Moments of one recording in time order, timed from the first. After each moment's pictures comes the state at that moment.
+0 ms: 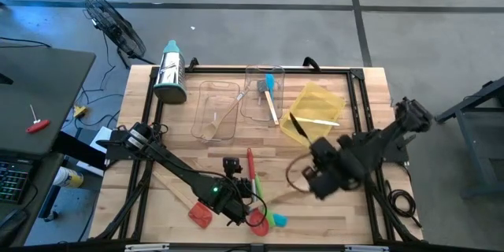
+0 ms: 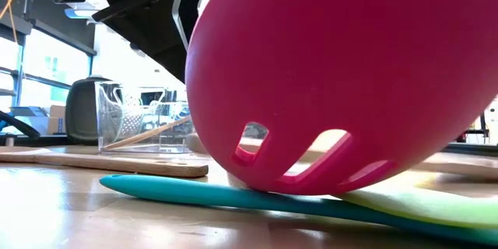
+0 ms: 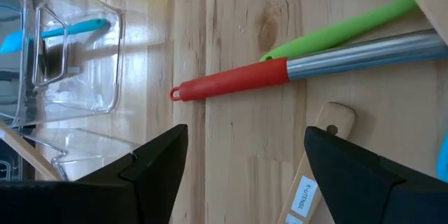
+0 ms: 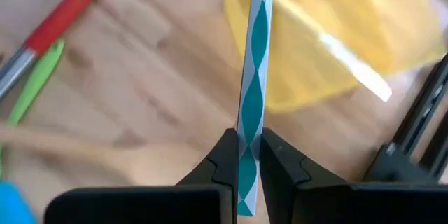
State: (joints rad) left arm -0.58 2.01 1.64 -1.03 -0.66 -0.45; right arm 0.59 1.59 1.48 -1.57 0.49 1.48
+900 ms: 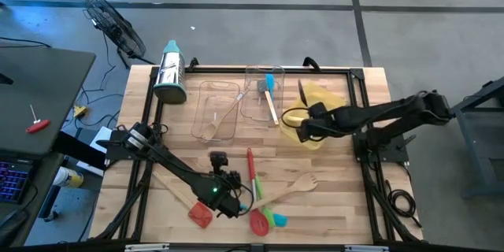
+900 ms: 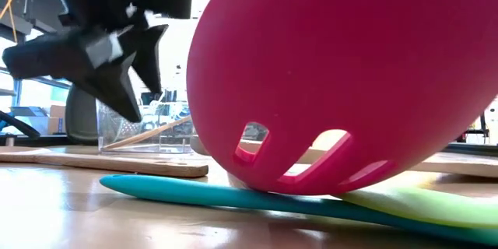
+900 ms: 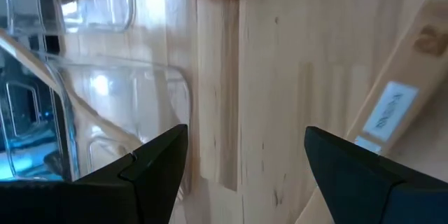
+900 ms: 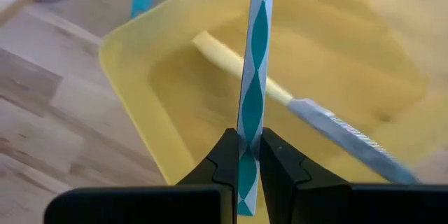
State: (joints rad) left arm -0.58 2.01 1.49 -1.20 -0.66 -0.61; right arm 0.06 1.30 0.89 -0.93 0.43 1.16
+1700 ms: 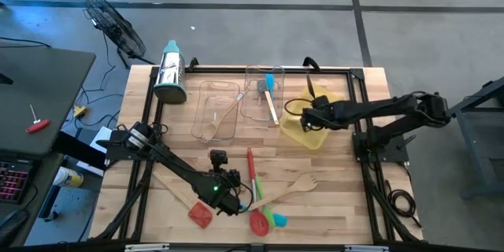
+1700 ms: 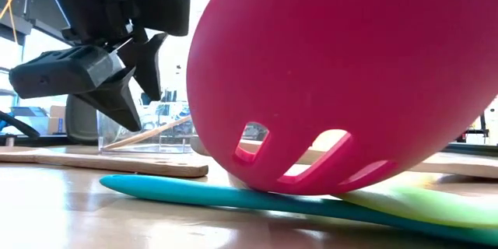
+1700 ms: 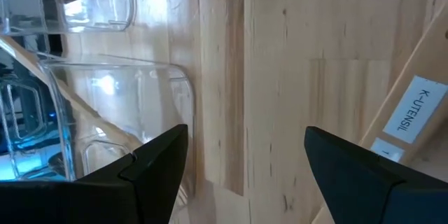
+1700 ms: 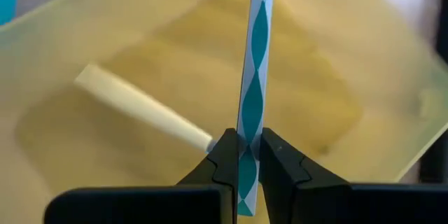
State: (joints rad) left arm -0.56 2.01 1.46 -1.17 -0.67 -0.58; right arm -0.14 1.33 0.76 -0.86 0.53 1.05
